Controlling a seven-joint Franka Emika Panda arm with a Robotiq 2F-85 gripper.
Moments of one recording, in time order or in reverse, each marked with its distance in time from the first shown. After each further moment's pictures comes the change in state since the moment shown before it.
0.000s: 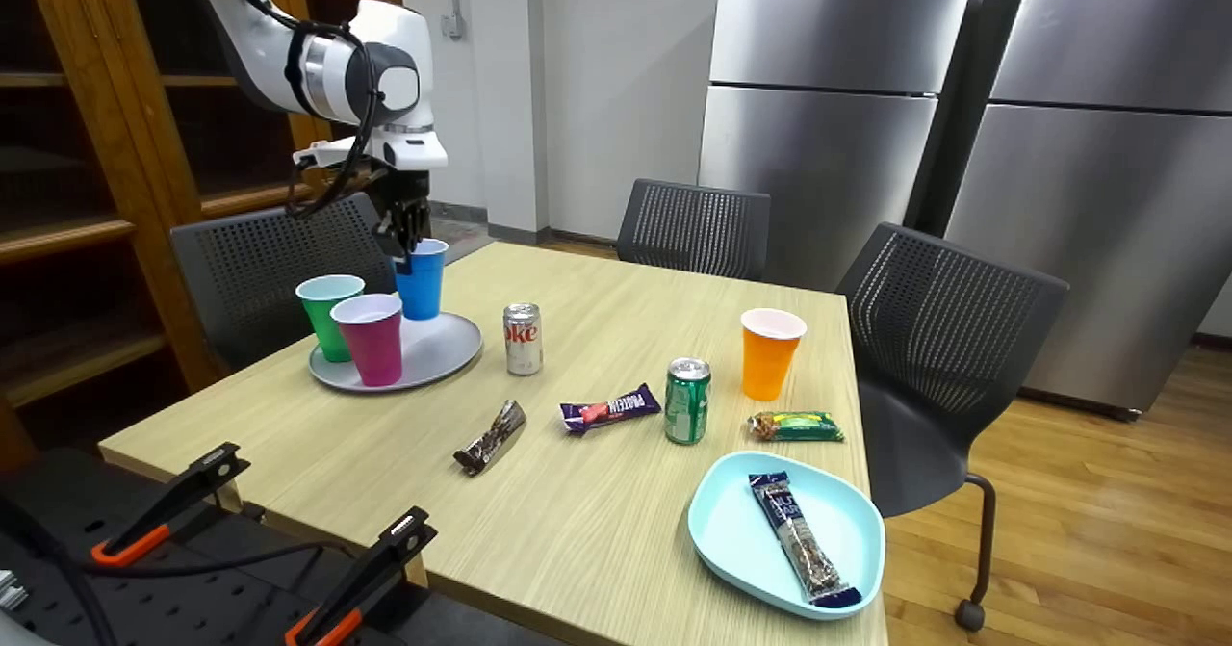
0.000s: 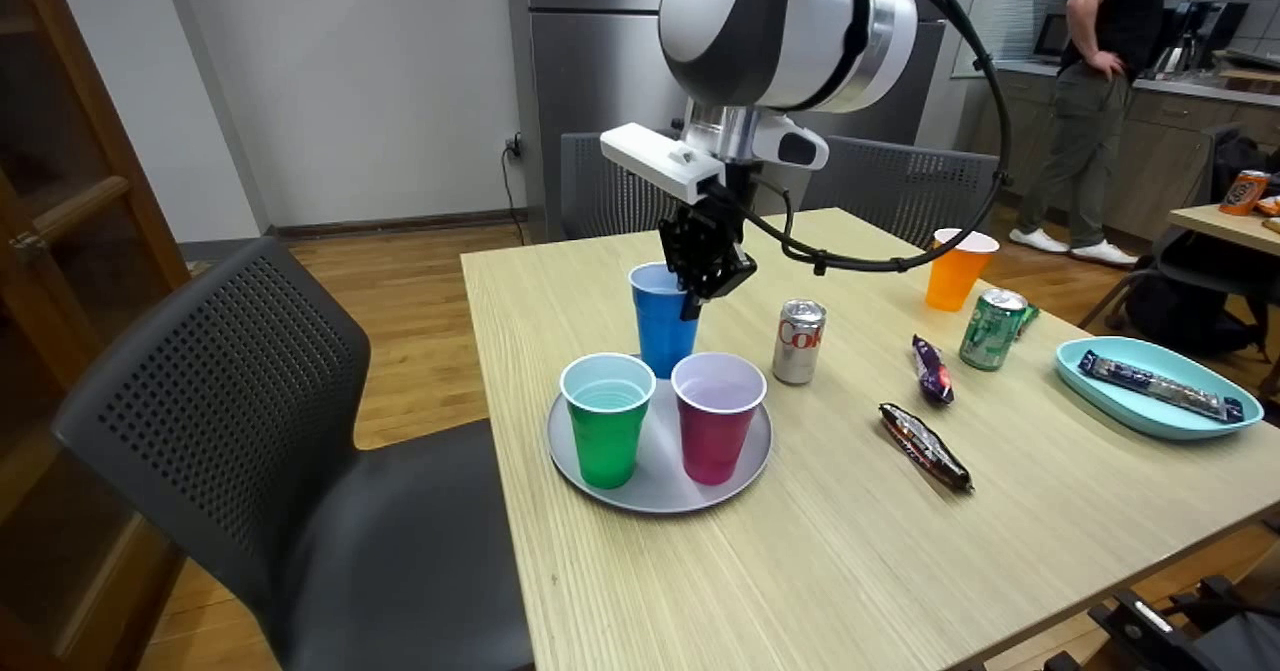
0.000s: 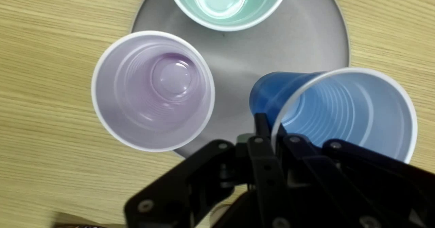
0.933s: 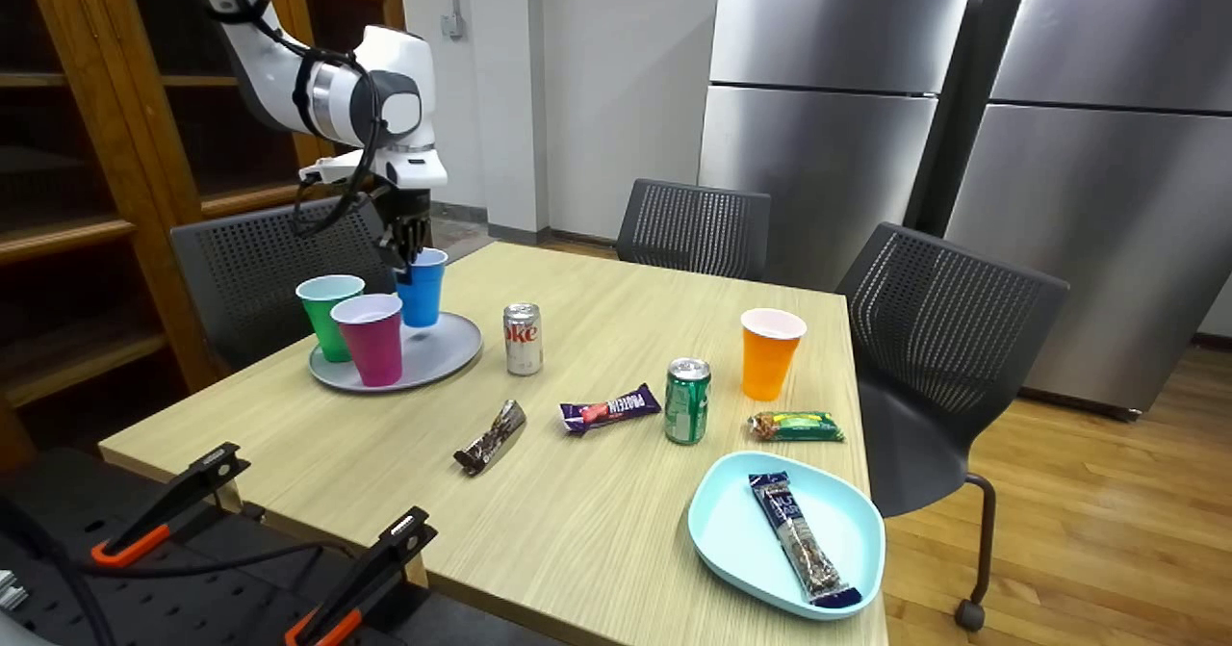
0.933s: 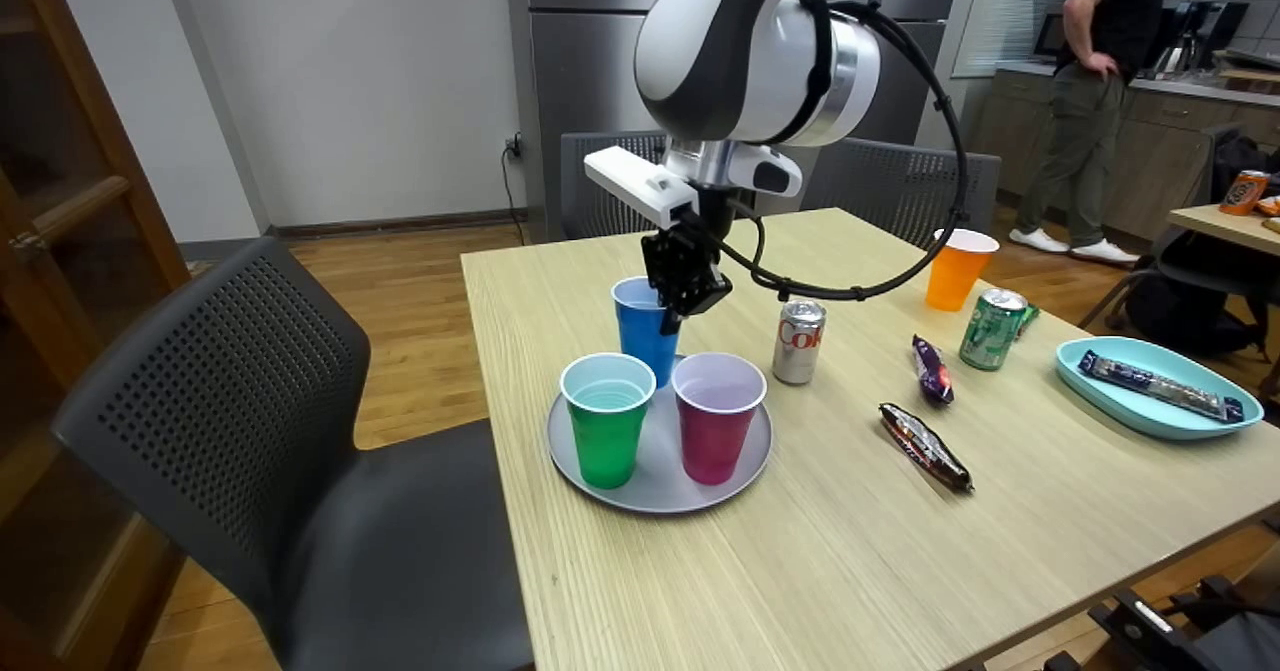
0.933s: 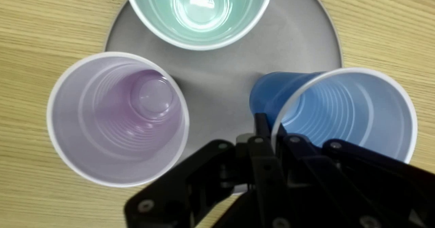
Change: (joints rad) arm 0.000 0.089 0.015 0.073 0.027 0.031 0.000
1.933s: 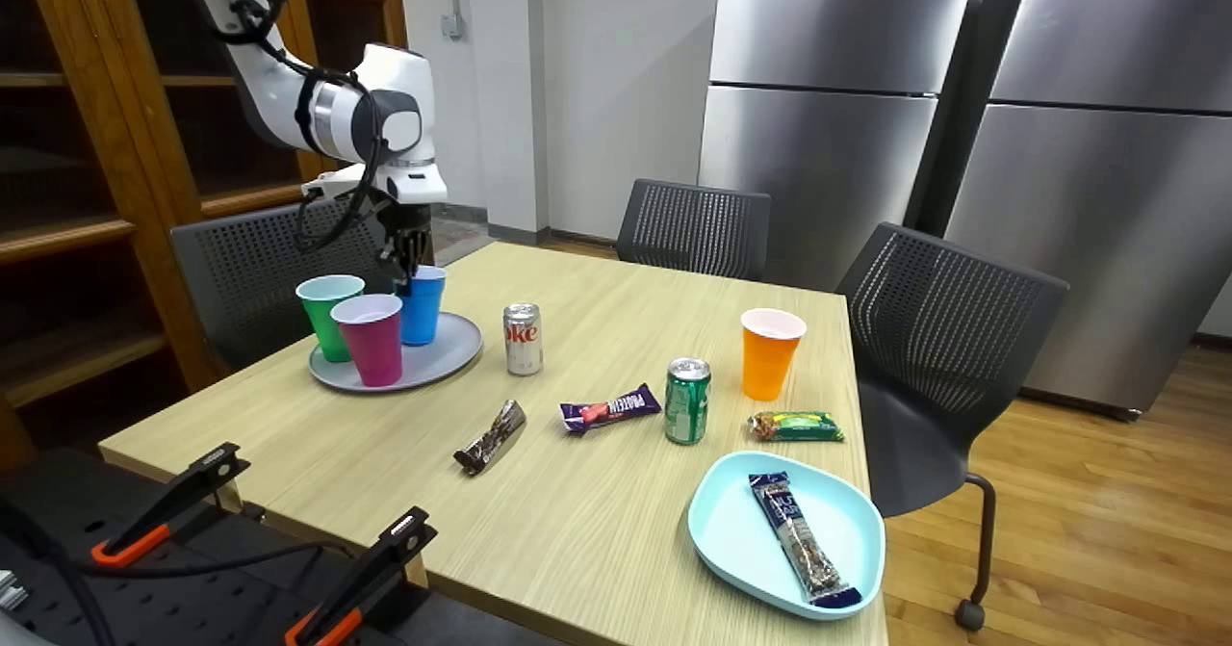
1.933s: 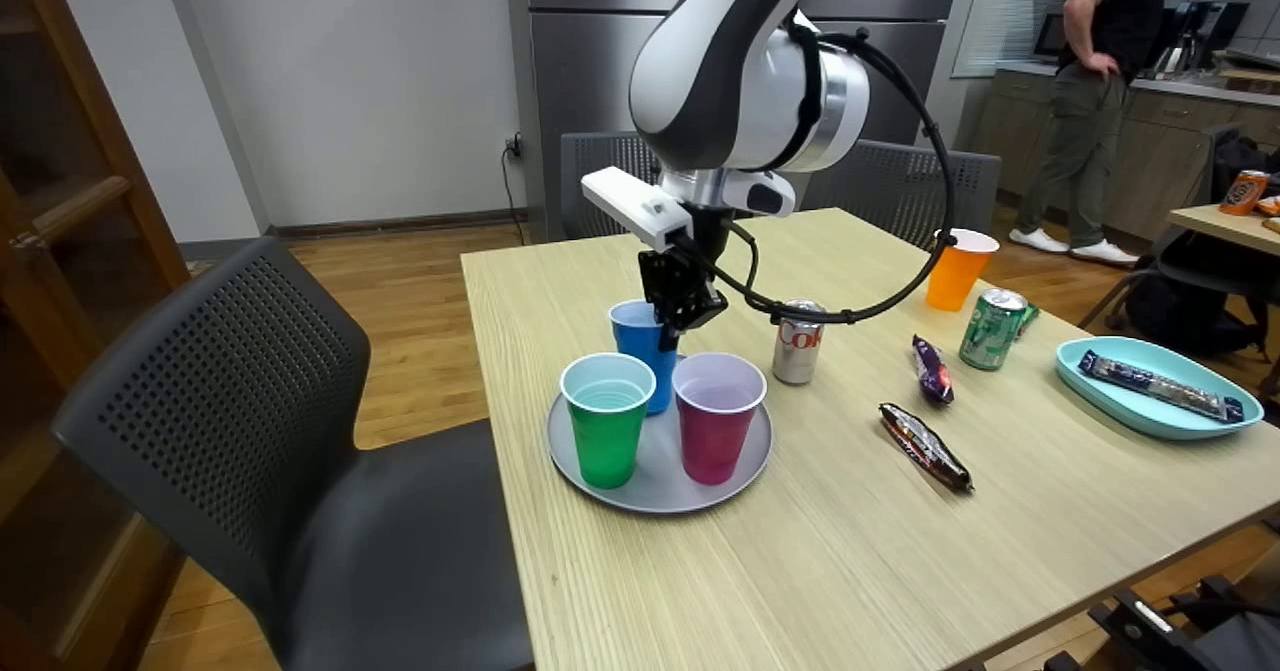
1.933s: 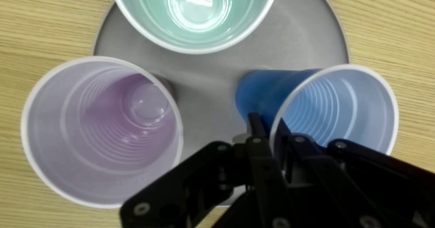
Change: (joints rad) arm 0.006 0.046 0.000 0.018 0.000 0.034 0.002
